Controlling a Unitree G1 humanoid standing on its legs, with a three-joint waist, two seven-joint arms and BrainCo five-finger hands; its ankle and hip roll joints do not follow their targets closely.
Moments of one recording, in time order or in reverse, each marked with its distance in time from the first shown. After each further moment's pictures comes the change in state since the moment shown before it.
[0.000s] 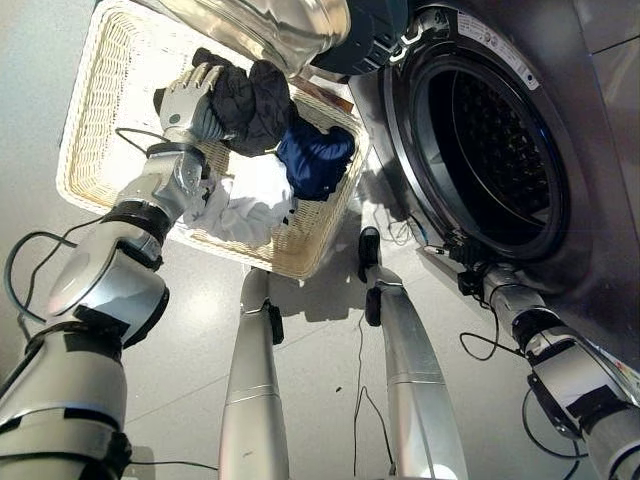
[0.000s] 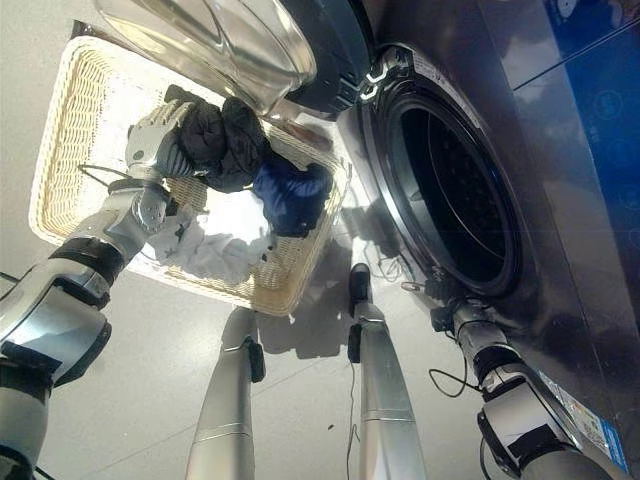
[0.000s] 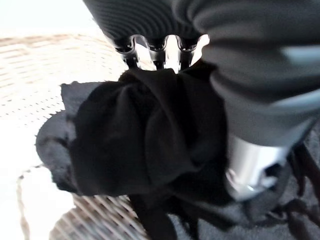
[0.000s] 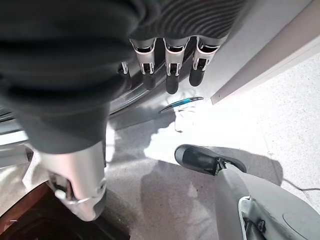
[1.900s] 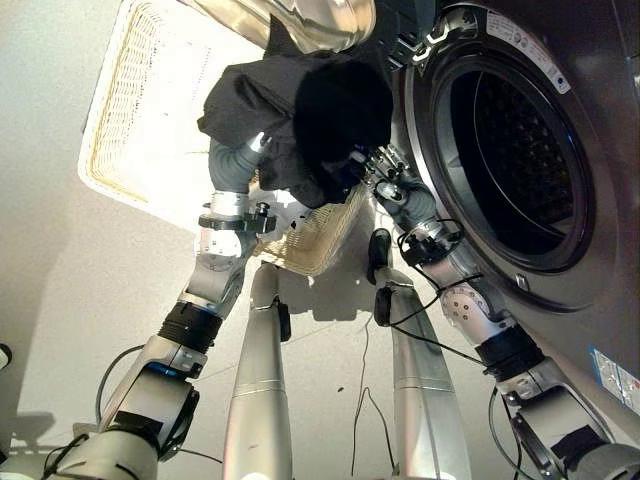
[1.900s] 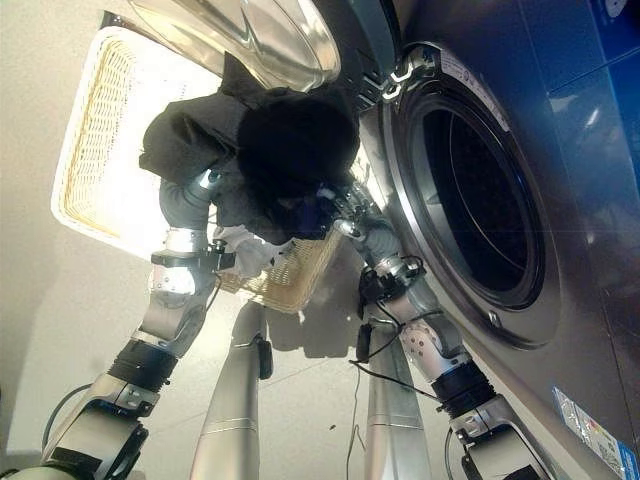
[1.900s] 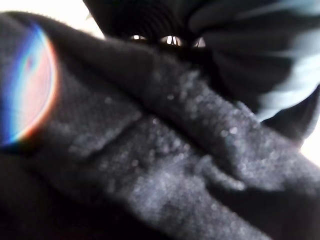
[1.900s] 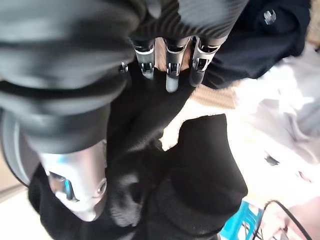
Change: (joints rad) left arm 0.669 -0.289 0.489 -0.988 -0.767 -0.436 -0.395; right arm 0.189 0.153 -0.062 -1.034 0.382 -0.057 0.099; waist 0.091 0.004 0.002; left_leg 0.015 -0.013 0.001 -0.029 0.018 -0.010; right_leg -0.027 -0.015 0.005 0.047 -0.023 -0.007
